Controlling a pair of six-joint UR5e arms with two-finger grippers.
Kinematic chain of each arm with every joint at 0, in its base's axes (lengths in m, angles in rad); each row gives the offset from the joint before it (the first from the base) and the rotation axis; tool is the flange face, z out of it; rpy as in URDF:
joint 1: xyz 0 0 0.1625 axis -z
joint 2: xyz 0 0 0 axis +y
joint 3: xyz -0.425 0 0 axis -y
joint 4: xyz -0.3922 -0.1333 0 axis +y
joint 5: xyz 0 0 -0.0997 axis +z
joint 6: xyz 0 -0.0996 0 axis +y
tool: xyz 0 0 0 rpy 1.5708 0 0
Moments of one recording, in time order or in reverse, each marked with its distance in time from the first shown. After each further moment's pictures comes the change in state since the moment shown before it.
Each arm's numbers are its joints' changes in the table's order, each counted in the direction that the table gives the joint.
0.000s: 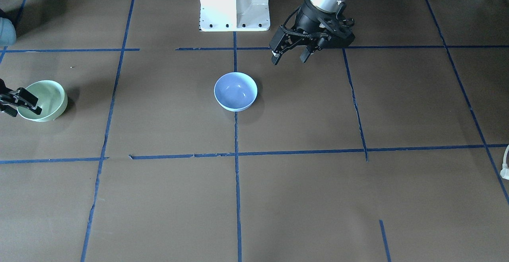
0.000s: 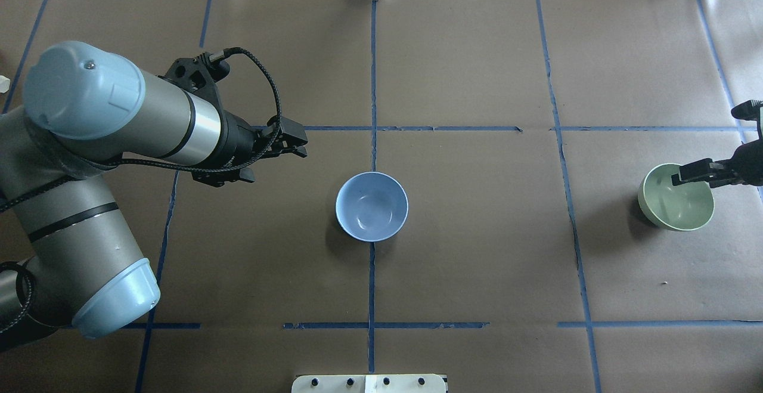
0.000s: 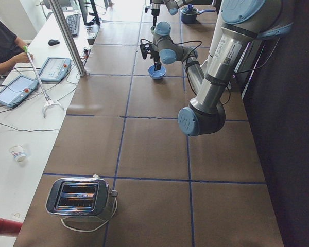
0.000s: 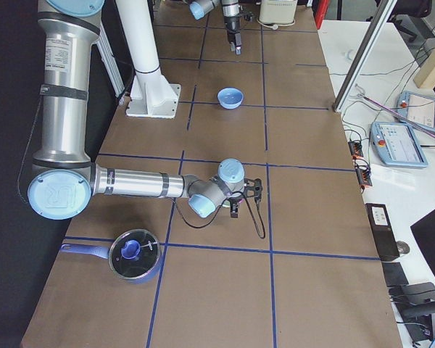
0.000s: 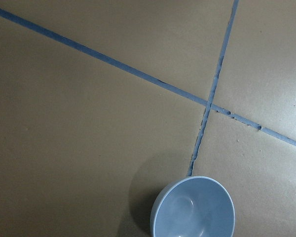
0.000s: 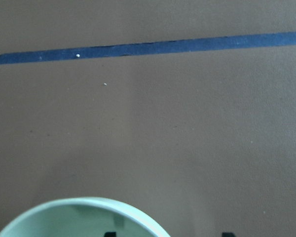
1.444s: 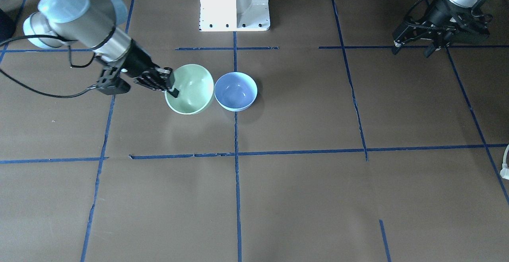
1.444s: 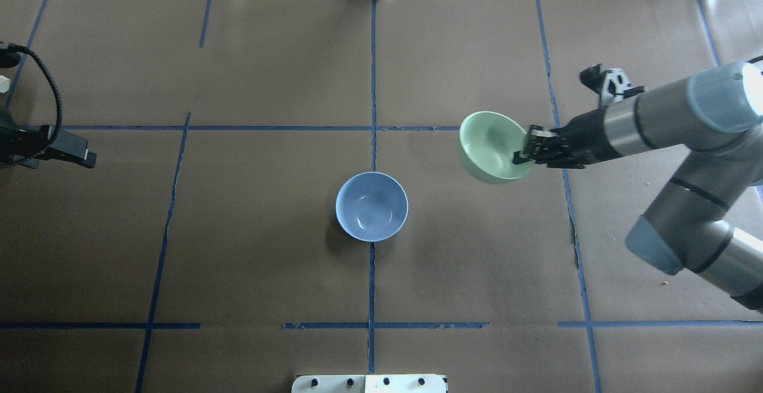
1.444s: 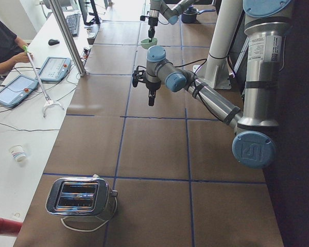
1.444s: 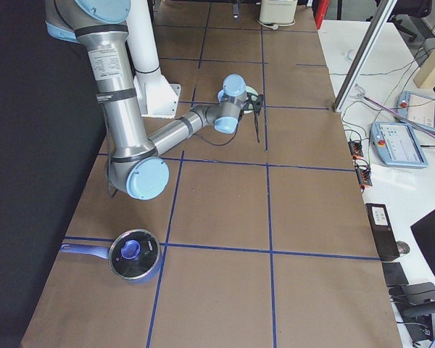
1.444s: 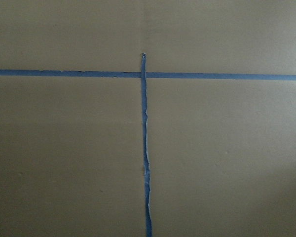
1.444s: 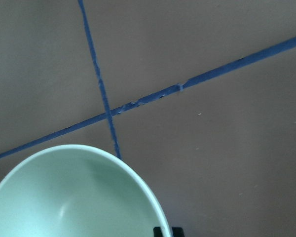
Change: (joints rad) left arm 0.387 -0.507 -0.148 -0.057 0.291 -0.794; right arm 0.400 -0.526 0.270 0.265 0.245 -0.781
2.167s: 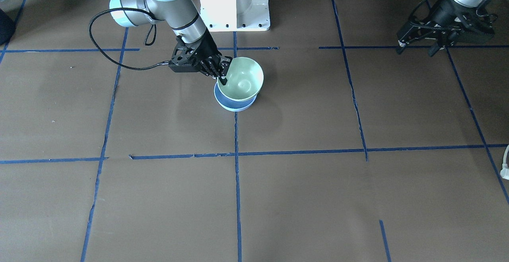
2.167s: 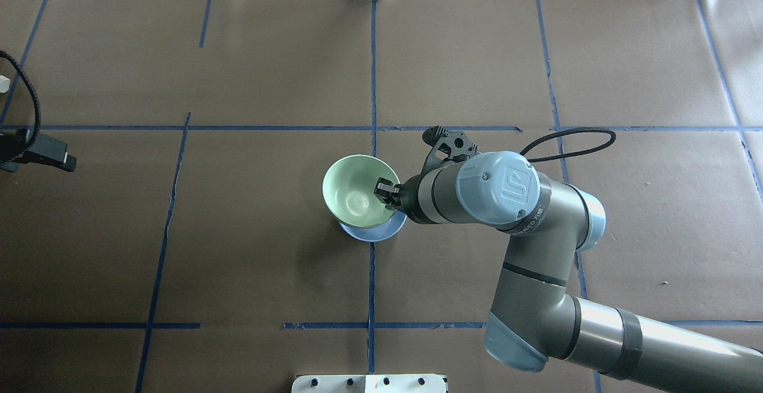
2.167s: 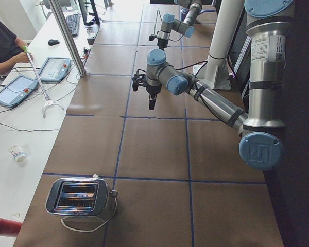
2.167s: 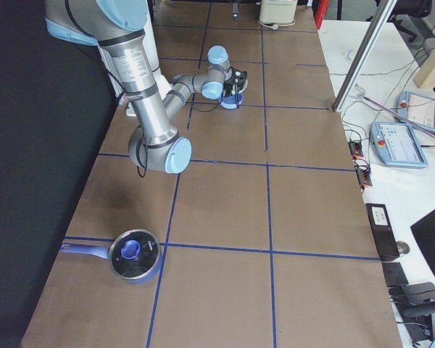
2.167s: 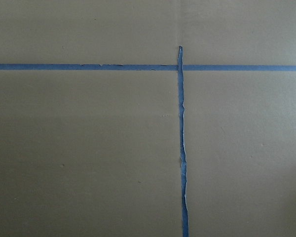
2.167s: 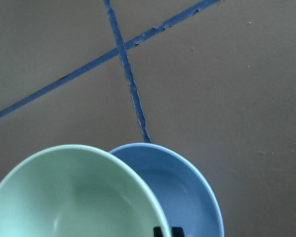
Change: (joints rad) left arm 0.005 -0.012 -0.003 0.000 0.002 -0.002; right arm 0.228 -0.104 -0.010 0.181 0.302 -0.066
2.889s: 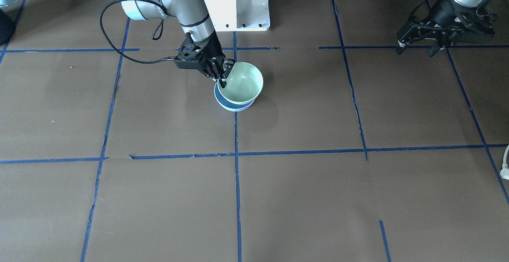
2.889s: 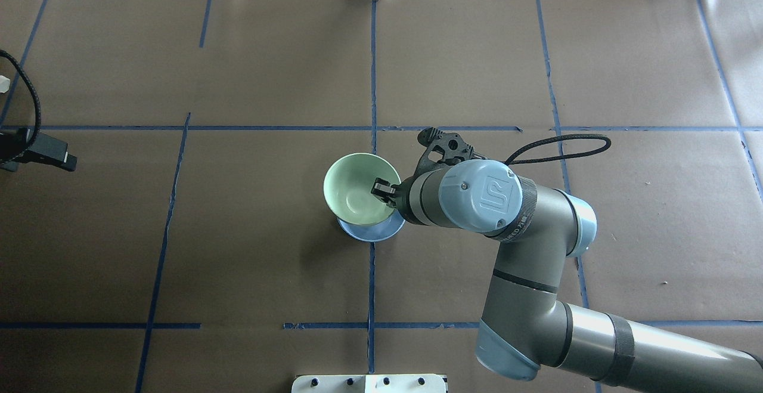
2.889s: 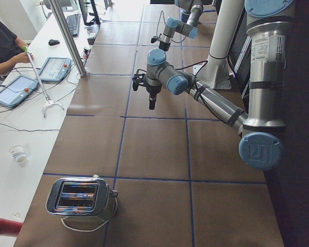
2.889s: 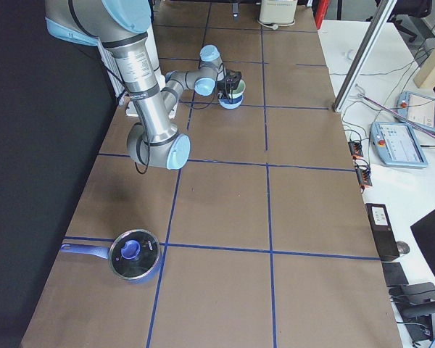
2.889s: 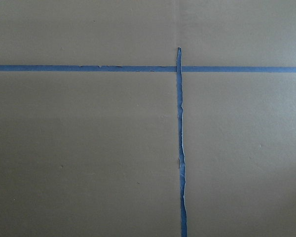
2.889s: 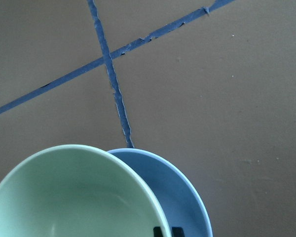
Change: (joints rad) left arm 0.000 0.002 0.001 0.000 -0.001 0.002; right arm 0.045 -0.025 0.005 0.120 0.118 0.006
